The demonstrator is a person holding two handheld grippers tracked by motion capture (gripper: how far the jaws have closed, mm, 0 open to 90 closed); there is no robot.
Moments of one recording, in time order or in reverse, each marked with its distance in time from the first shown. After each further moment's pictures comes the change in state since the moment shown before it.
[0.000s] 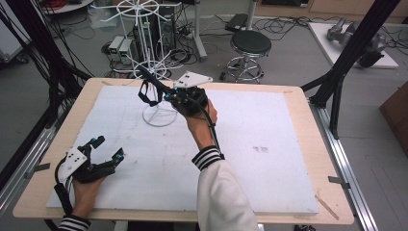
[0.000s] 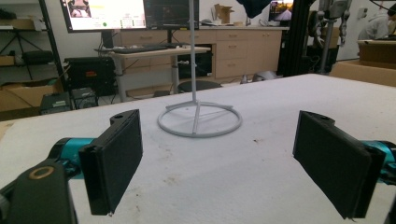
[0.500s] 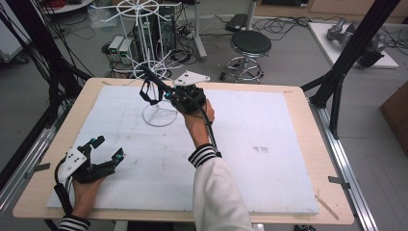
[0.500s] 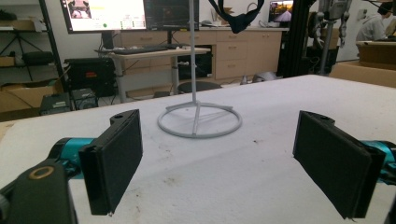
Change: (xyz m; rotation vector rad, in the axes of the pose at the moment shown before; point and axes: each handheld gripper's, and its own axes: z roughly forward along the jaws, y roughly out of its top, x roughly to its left) left arm 0.000 0.000 0.000 -0.005 -0.001 -0.001; right arm -0.007 -0.007 0.016 0.019 -0.036 0.034
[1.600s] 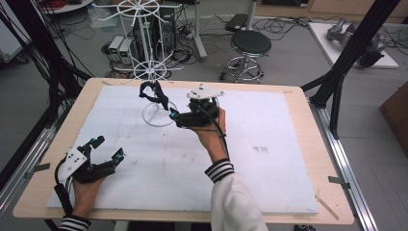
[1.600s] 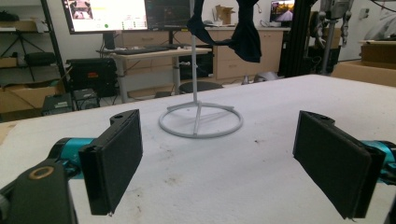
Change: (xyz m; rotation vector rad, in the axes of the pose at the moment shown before) left arm 0.000 0.000 0.000 0.000 0.006 0.002; right arm 0.001 -0.033 -0.037 0.010 -0.046 0.046
